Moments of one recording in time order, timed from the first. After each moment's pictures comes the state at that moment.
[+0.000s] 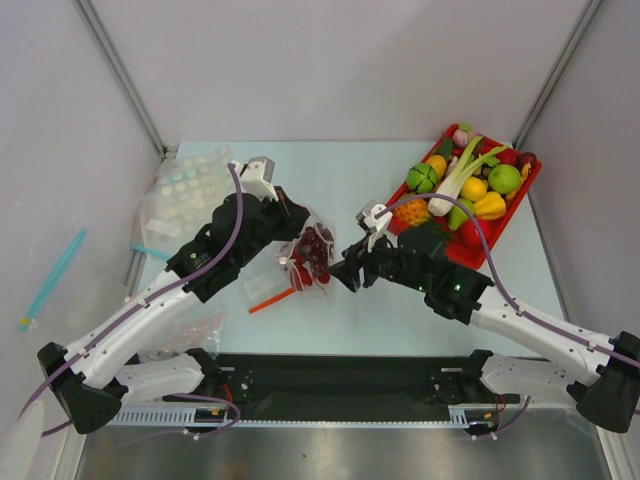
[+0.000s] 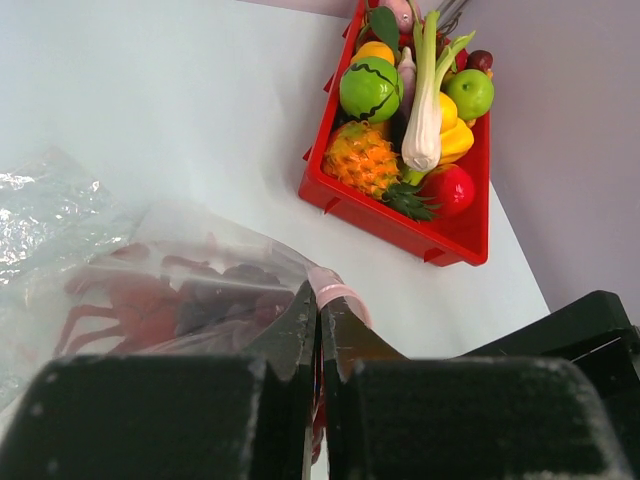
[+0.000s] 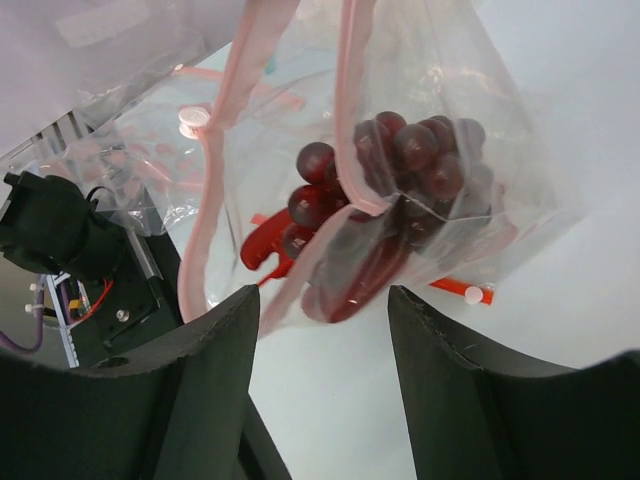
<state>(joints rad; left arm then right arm) -0.76 1.06 1.10 -0.30 -0.22 -0.57 0.92 1.04 0.87 -0.08 -0.12 0.19</state>
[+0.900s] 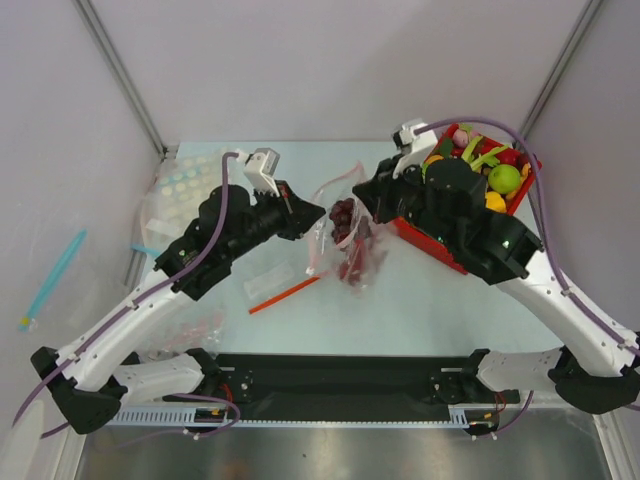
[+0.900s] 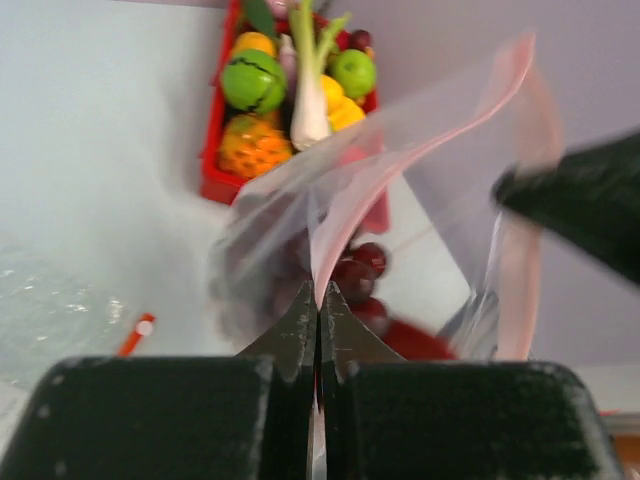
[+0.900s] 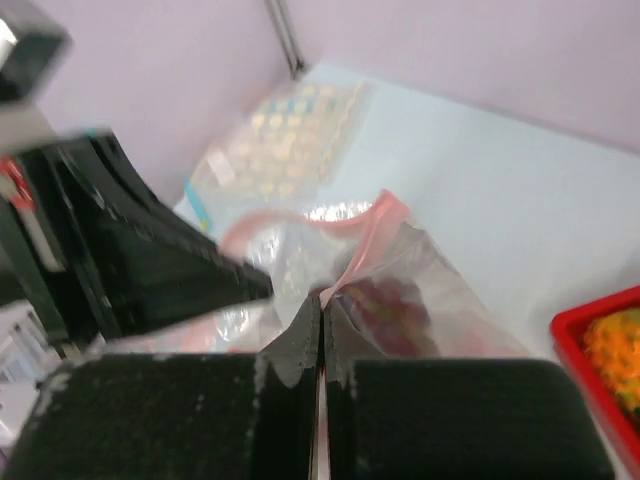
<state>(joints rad) -0.77 1.06 1.19 -0.32 -0.02 -0.58 0.89 1.19 1.52 -0.54 0.16 0.26</state>
